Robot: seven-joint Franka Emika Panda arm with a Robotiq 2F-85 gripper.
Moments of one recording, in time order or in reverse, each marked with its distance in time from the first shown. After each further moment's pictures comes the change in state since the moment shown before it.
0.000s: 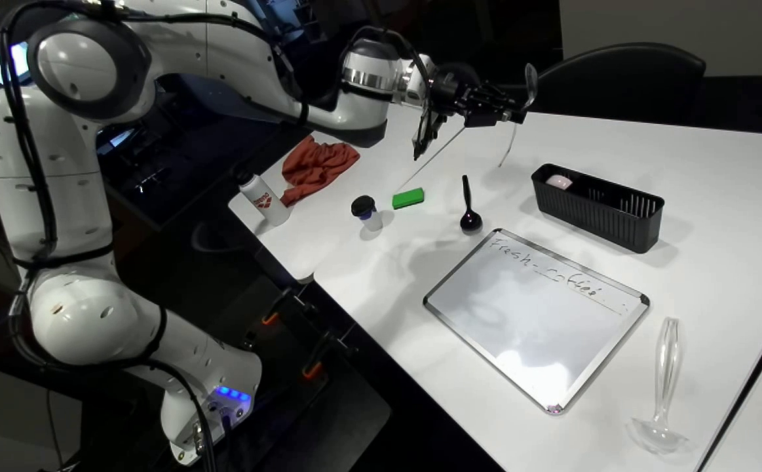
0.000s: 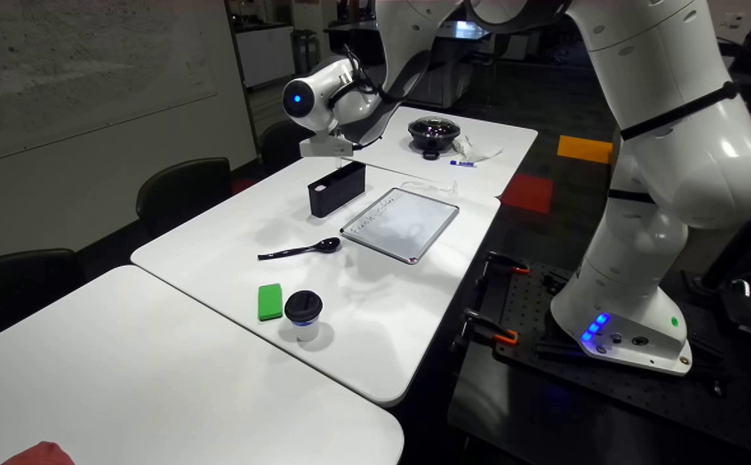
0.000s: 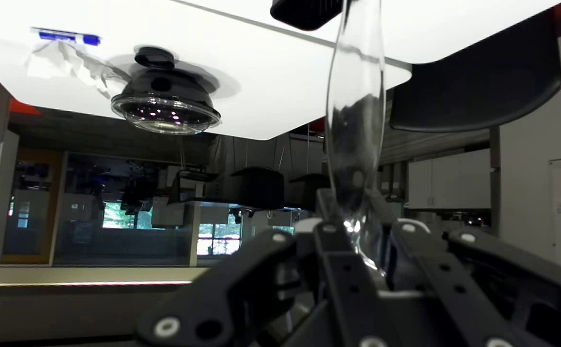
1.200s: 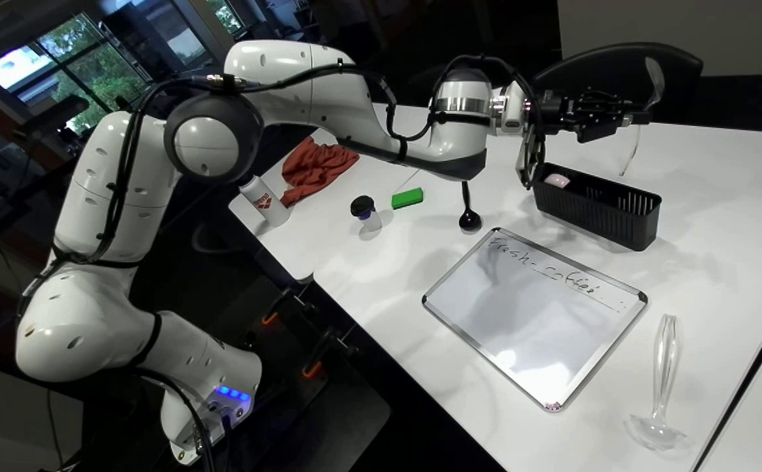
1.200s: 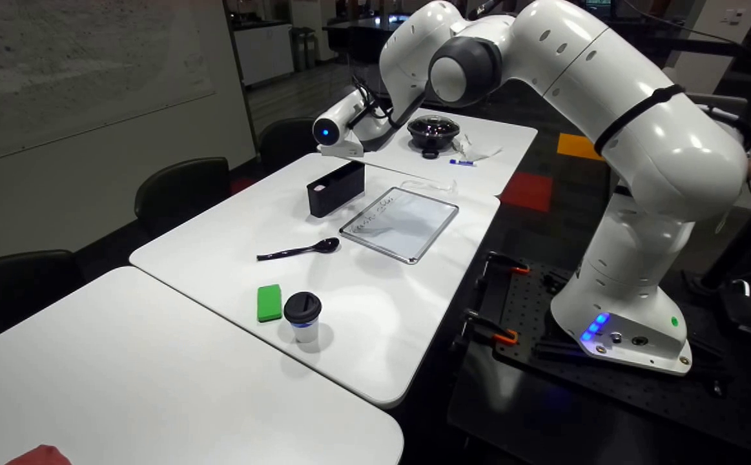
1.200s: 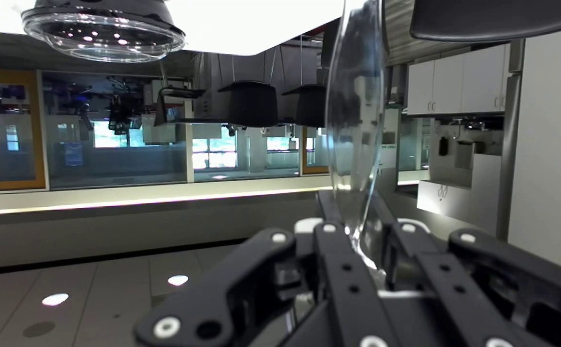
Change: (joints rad) arm -0.359 0.414 0.138 0.531 -0.387 -0.005 0.185
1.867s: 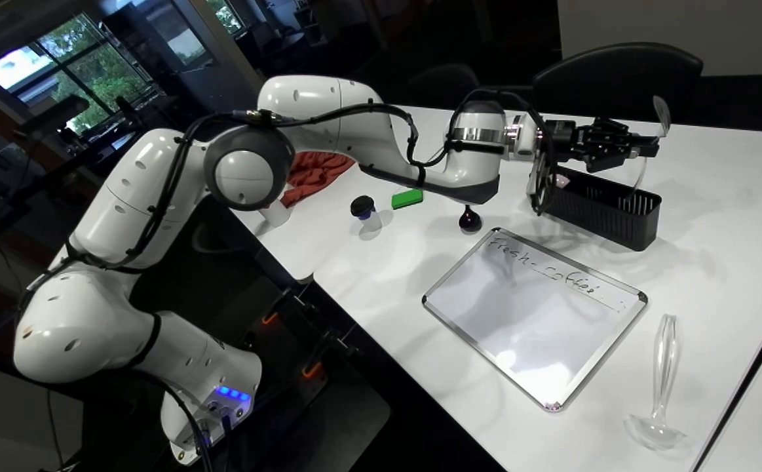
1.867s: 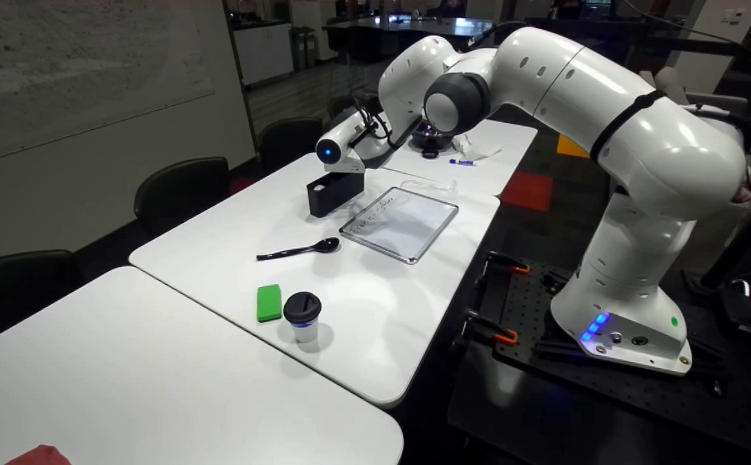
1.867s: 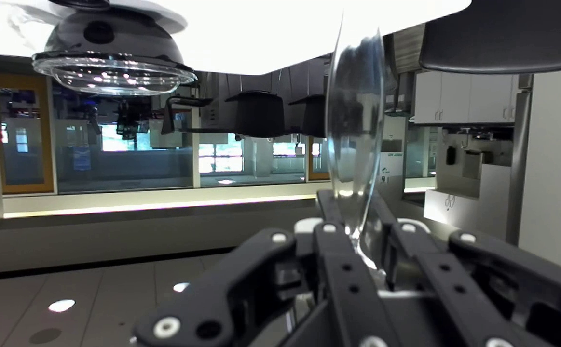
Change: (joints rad) arm -0.030 0.165 0.000 0.150 0.027 -0.007 0.000
